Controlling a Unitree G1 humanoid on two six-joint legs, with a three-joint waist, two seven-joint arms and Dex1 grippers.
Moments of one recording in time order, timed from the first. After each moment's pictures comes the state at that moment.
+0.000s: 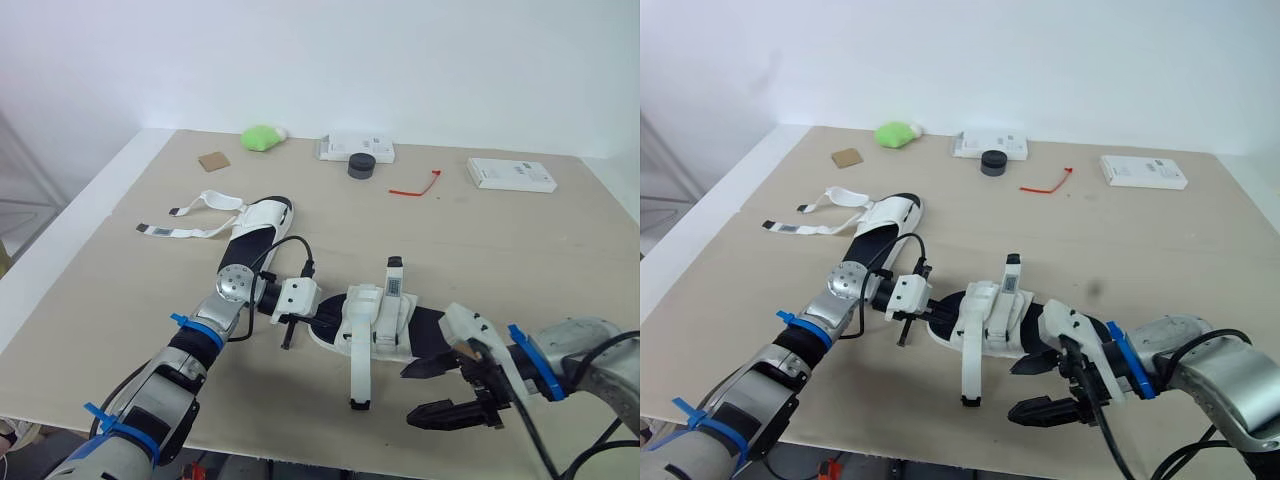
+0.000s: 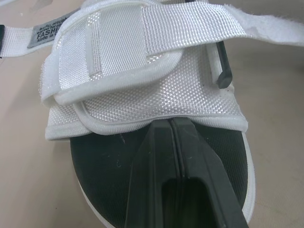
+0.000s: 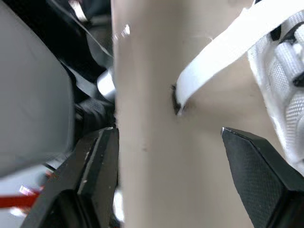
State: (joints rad) left arm -0.72 0.26 -0.40 0.73 -0.12 -0.48 -1.39; right arm -0.07 -1.10 -0.05 -0.58 0.84 1.04 1.18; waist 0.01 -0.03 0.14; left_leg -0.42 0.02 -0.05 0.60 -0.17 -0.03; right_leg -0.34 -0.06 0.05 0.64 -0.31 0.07
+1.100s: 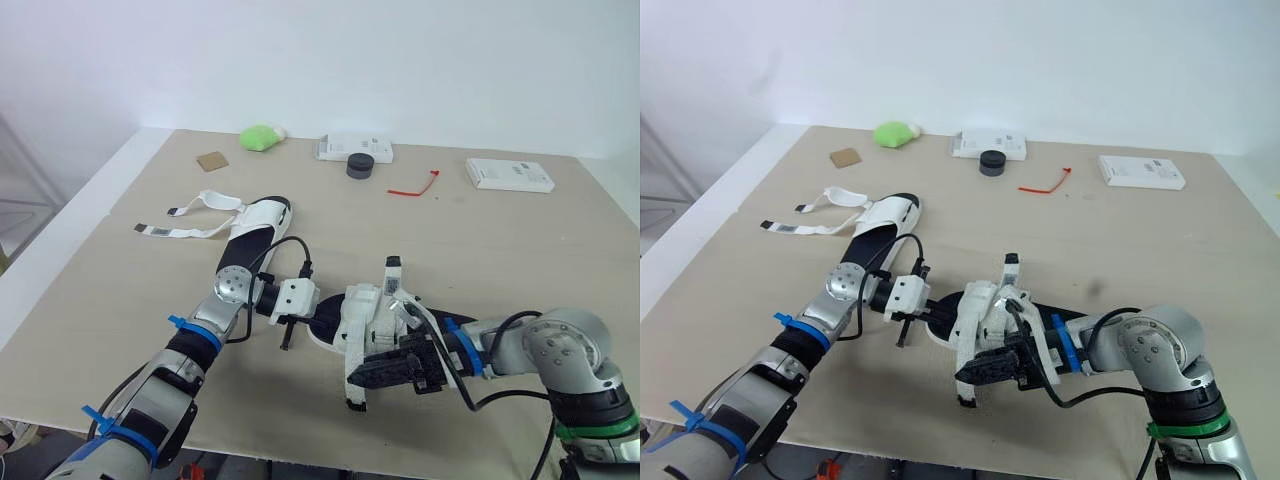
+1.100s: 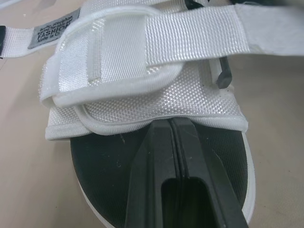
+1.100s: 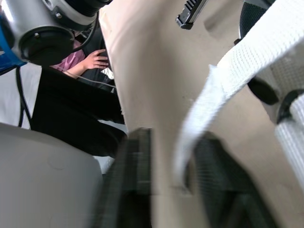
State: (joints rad) left arm -0.70 0.27 -0.39 0.71 -0.12 -0.47 -1.38; right arm -0.36 -0.67 0.00 -0.37 1.09 1.56 0.69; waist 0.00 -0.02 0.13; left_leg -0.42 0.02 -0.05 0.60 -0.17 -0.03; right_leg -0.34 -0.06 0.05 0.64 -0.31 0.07
